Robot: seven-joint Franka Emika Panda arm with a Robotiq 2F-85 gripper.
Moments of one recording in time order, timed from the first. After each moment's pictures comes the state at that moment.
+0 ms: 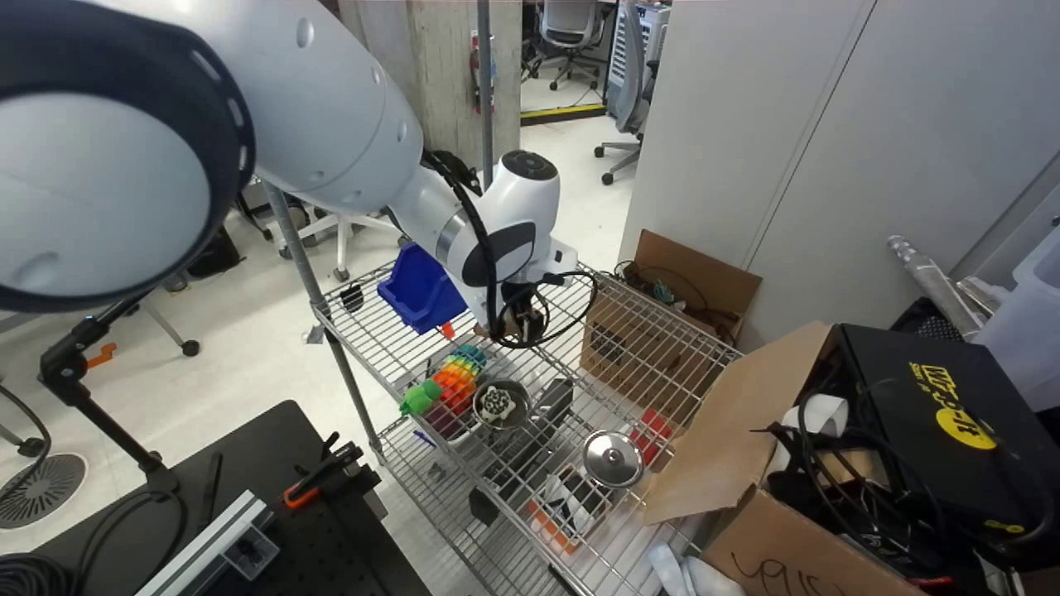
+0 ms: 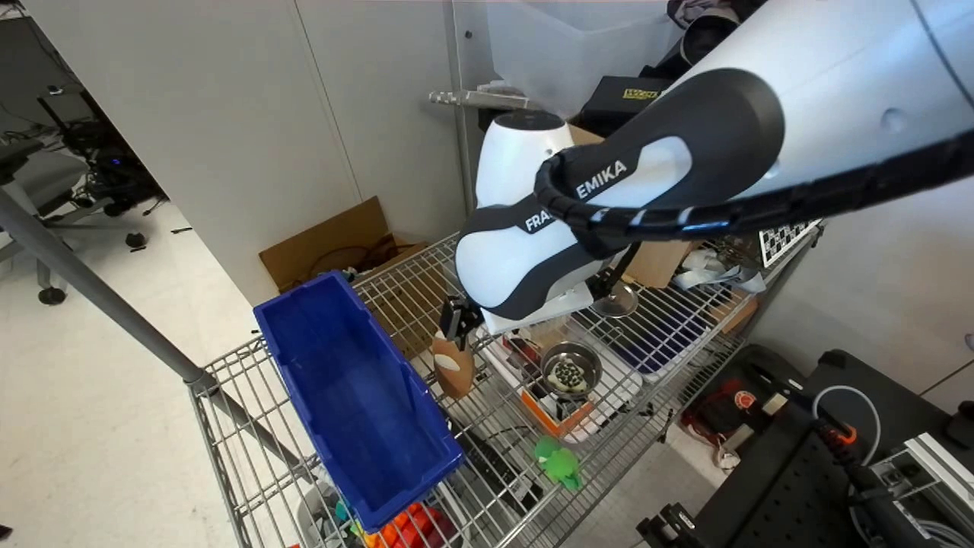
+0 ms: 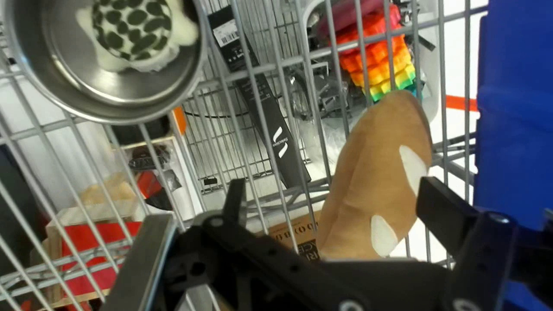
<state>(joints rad) 0.15 0.80 0.08 -1.66 0.15 2.55 0.24</state>
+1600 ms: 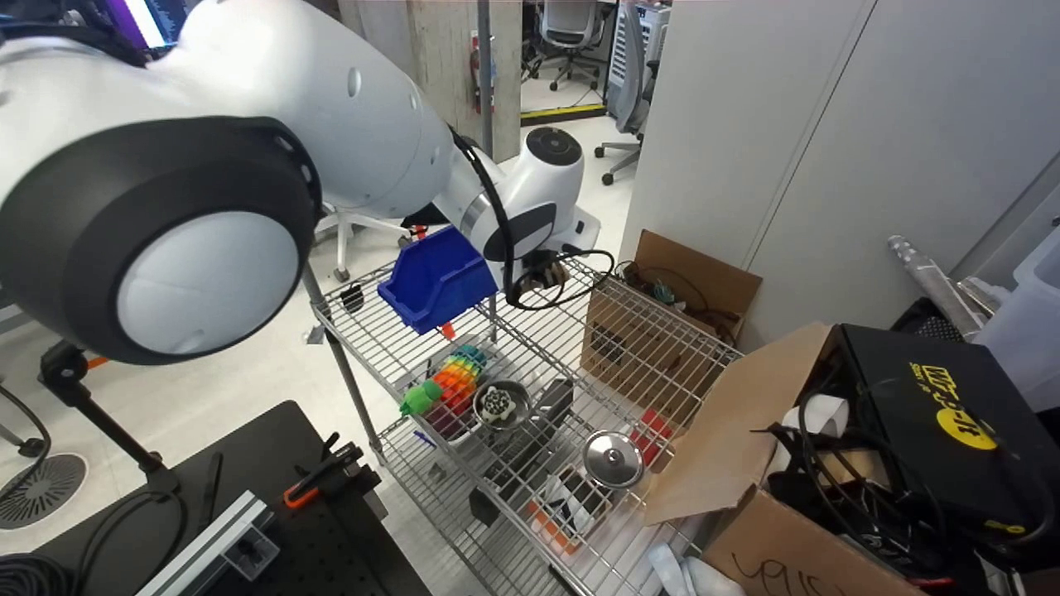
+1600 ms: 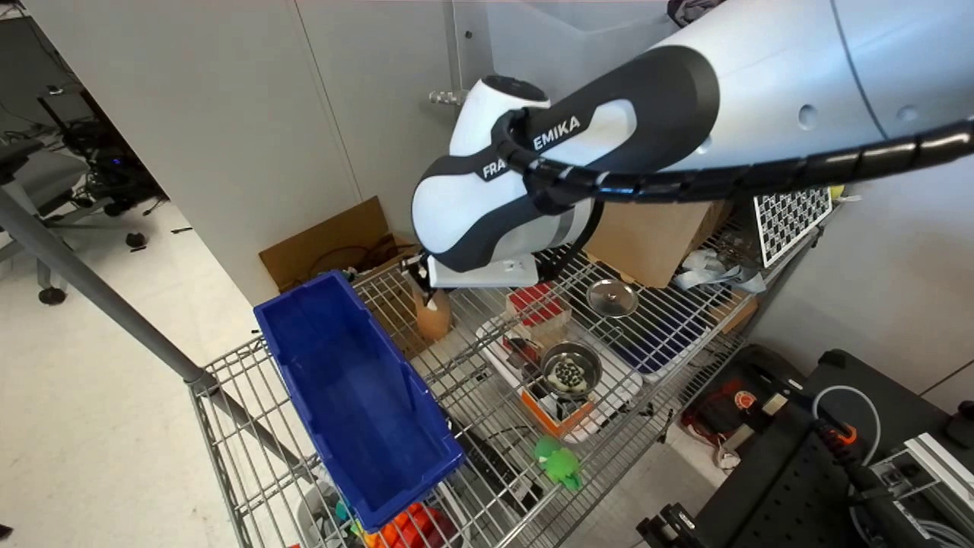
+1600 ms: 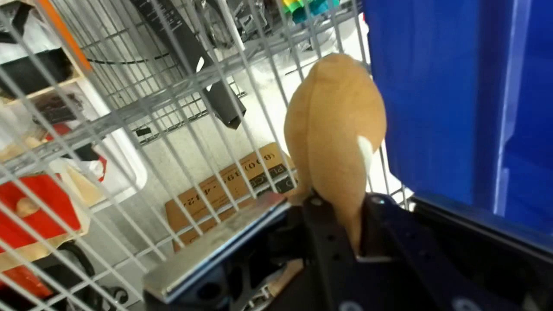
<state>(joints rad) 0.10 0.91 0.16 -1.41 0.24 2.60 0.28</state>
